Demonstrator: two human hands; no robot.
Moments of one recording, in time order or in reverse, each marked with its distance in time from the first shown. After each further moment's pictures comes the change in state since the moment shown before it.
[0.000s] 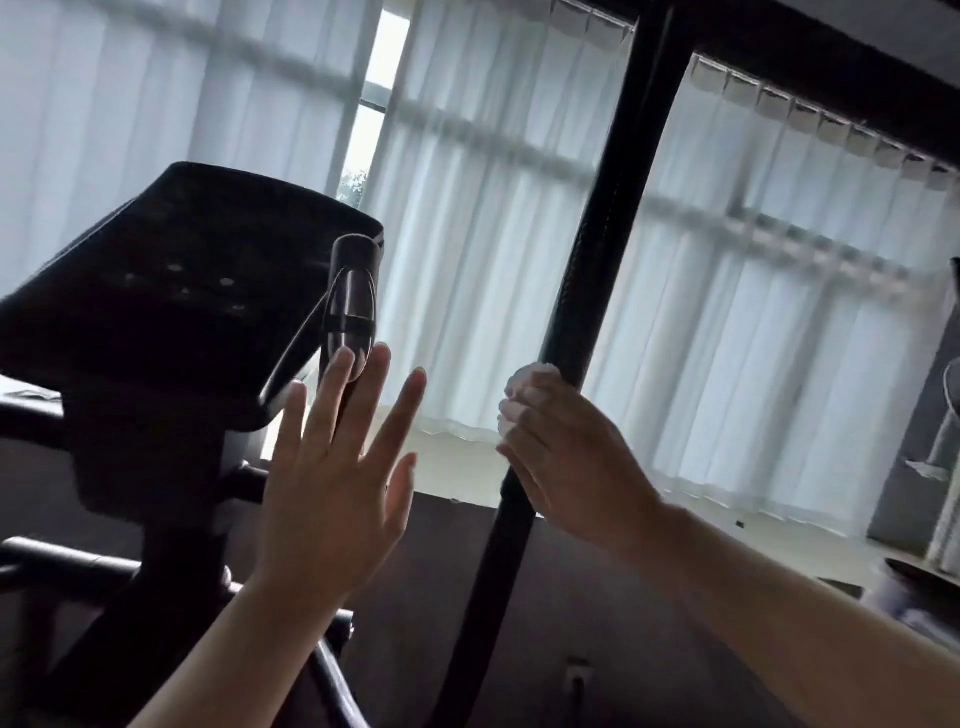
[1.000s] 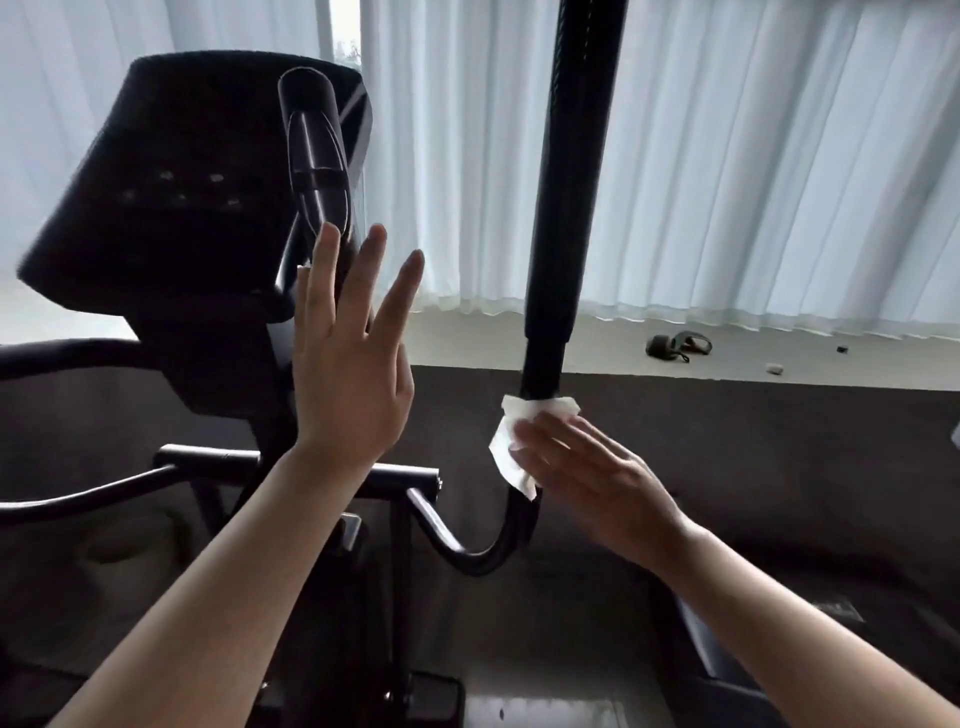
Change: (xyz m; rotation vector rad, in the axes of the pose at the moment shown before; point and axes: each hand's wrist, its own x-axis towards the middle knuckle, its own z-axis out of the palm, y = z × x) left_hand -0.011 -0.010 0.002 -0.161 -0.014 0.099; right_hand -0.153 -0.061 0.040 0.232 -0.053 -0.160
